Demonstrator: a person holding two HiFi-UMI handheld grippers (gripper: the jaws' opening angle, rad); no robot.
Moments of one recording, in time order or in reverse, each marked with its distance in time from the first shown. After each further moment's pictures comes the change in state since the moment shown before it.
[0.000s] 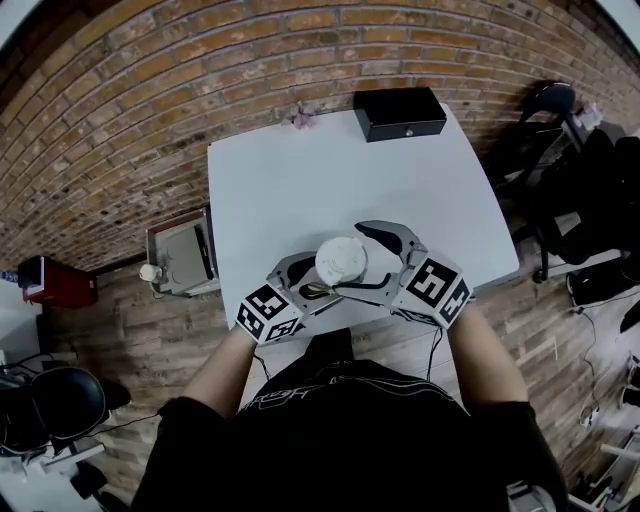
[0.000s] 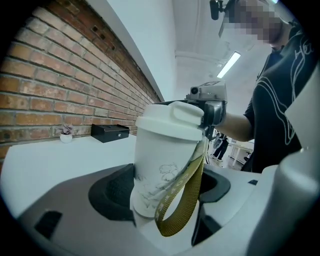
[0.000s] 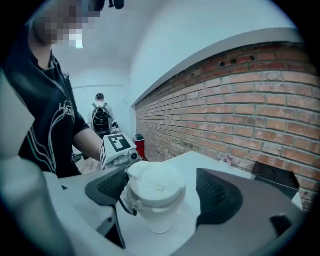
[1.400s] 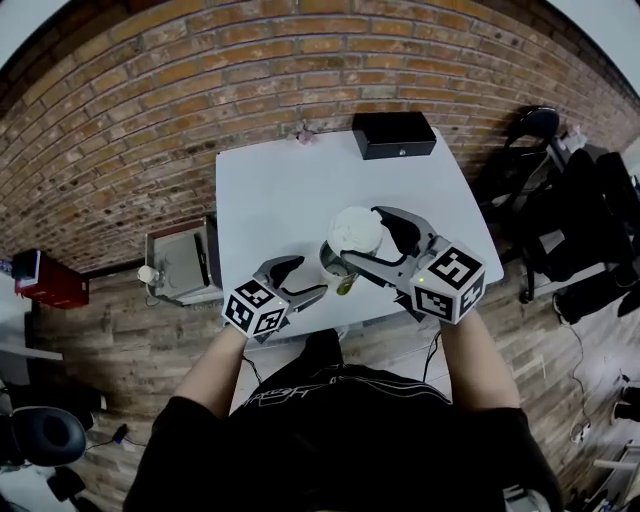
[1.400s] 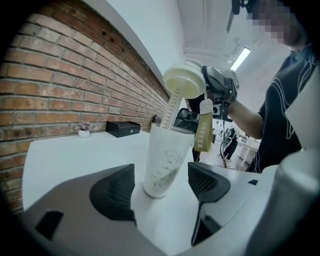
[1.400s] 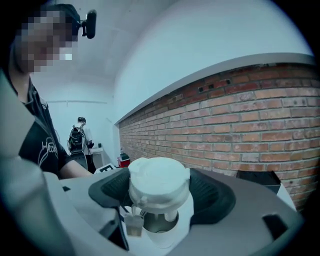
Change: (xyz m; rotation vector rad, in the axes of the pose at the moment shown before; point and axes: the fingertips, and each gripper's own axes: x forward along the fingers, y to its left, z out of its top) left arm -0.038 0.012 -0.013 -0.052 0.046 0.112; right arm -0.050 -0.009 0.066 0.132 -0.189 -0.189
